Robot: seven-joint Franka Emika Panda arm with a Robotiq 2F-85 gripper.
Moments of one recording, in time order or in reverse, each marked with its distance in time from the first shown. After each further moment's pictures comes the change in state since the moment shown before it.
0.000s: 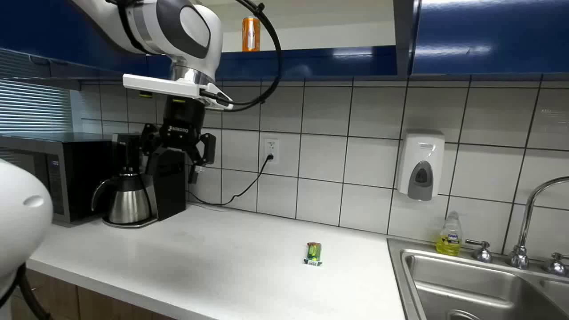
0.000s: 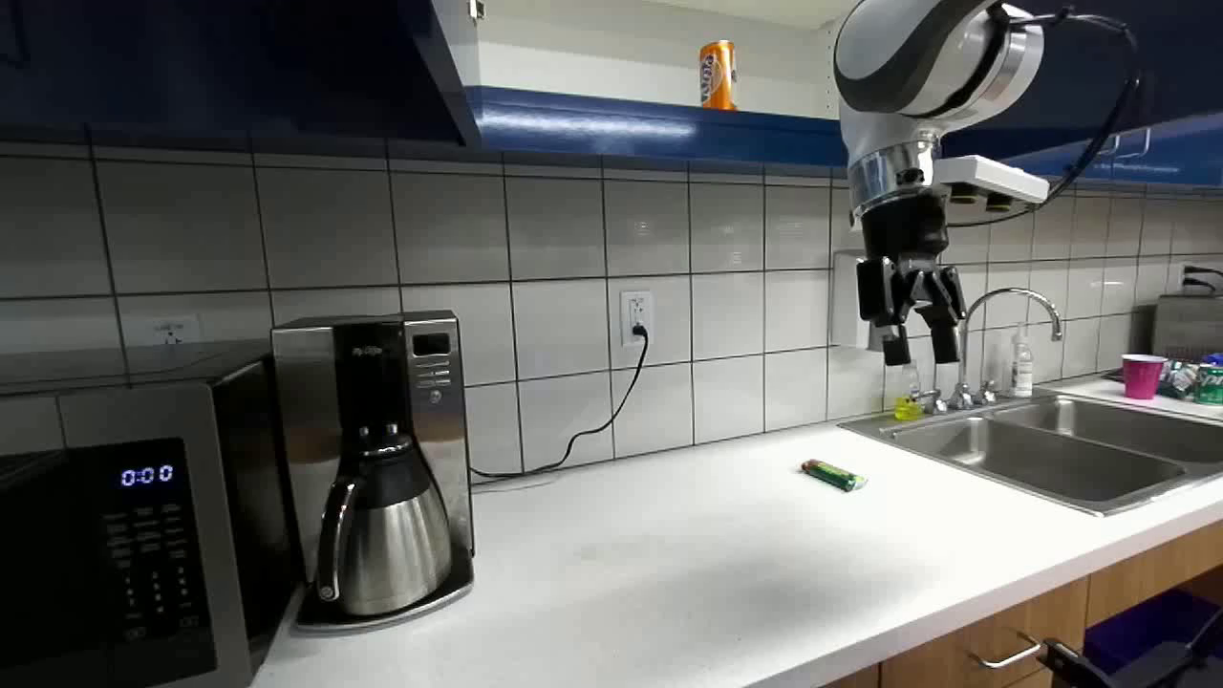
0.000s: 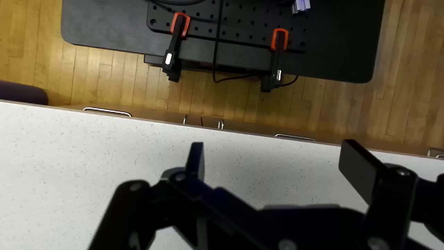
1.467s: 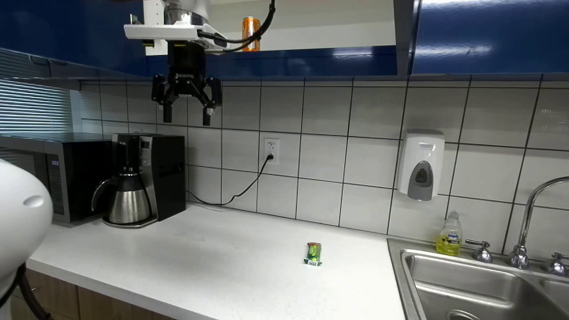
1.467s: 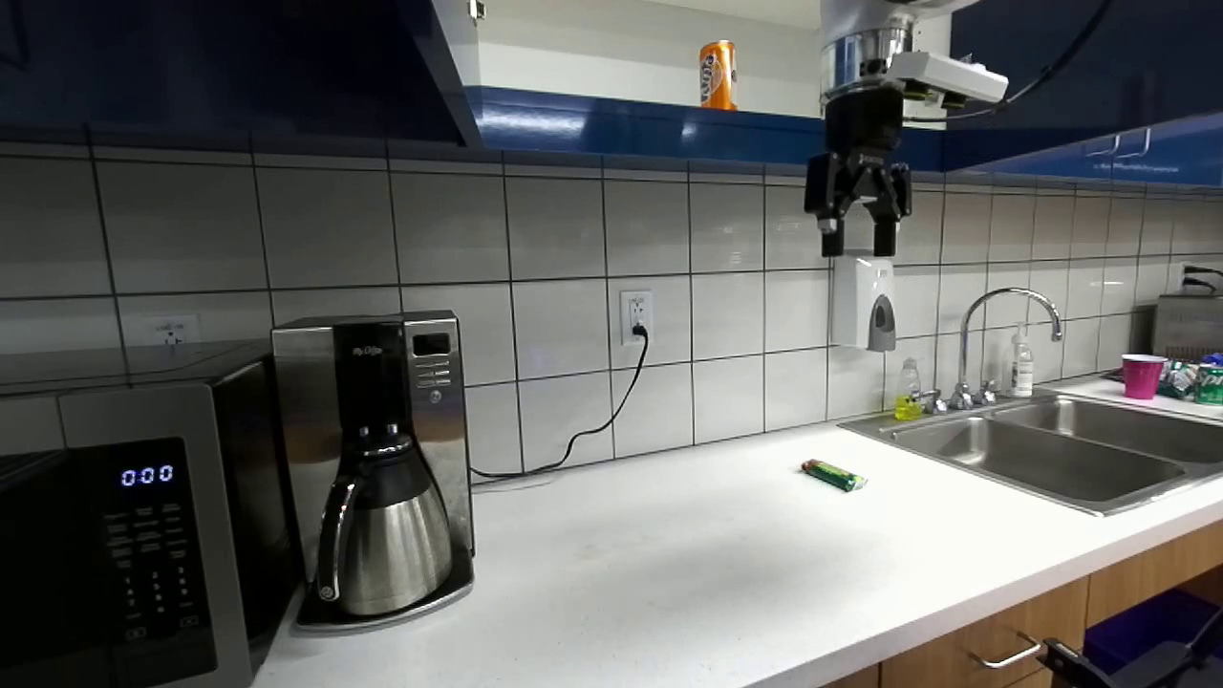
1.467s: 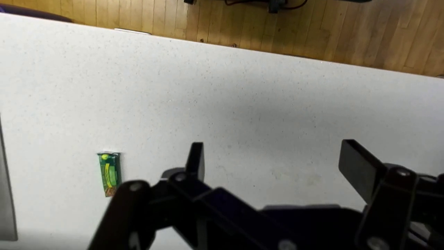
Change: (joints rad) arm 0.000 -0.005 0.071 0.251 -0.002 -0.004 0.070
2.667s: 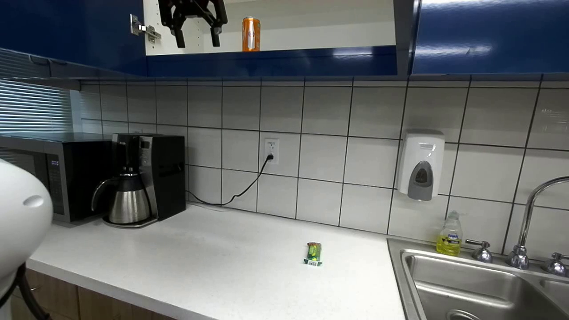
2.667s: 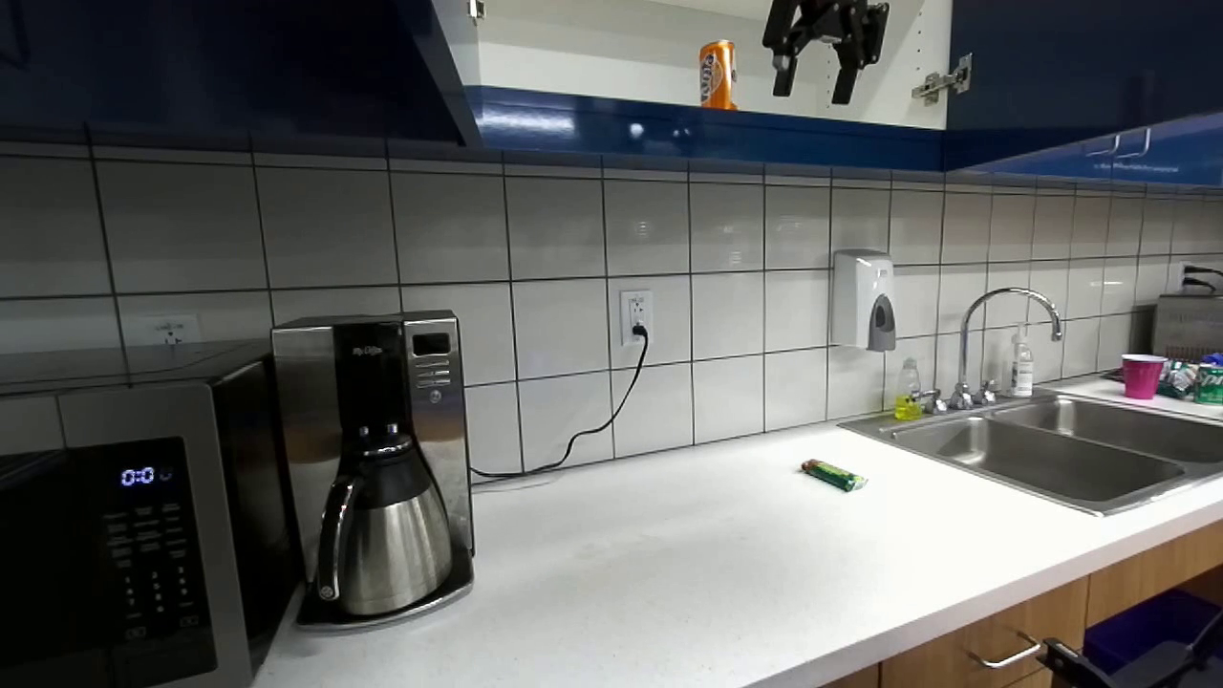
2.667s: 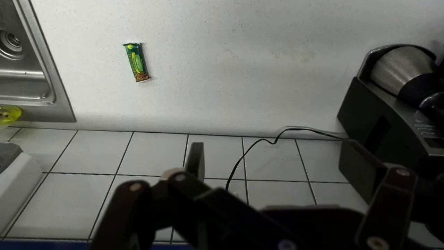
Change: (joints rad) arm 0.000 0.047 0.029 0.394 -0.004 -0.008 0.112
